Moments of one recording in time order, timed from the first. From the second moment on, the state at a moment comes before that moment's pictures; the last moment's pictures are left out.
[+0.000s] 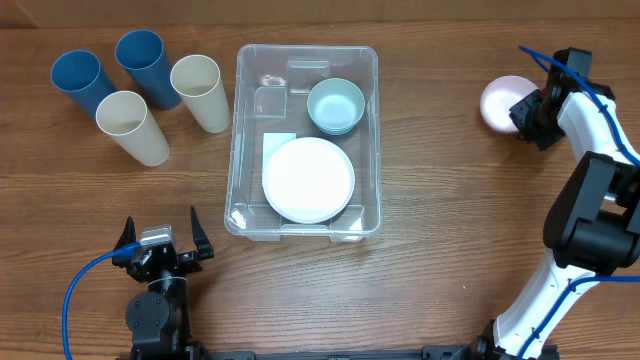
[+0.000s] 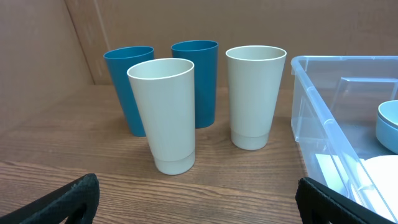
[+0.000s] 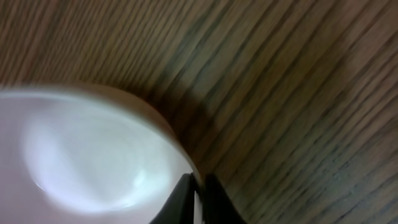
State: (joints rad) left arm 0.07 0.01 0.01 -0.07 -0.13 0.03; right arm -0.30 2.14 1.63 -0.74 0.02 0.68
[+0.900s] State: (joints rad) left arm 0.07 0.01 0.01 -0.07 -0.13 0.03; right arm 0.42 1.88 1.90 -1.00 0.04 0.47
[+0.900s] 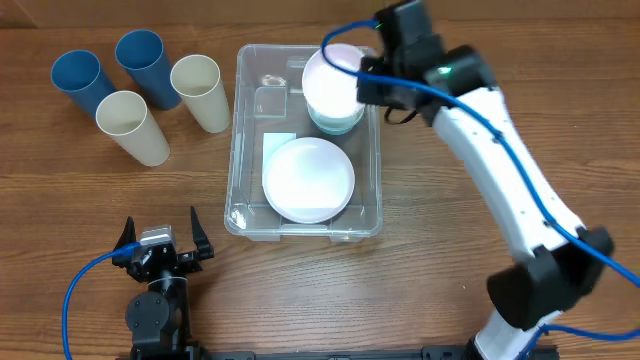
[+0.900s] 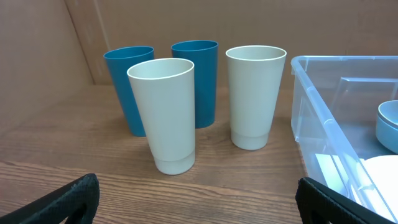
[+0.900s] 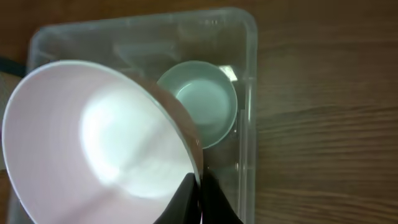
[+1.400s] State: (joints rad) left arm 0.07 0.02 0.01 -0.07 -0.13 0.03; right arm 0.43 2.07 1.88 -0.89 0.06 0.44
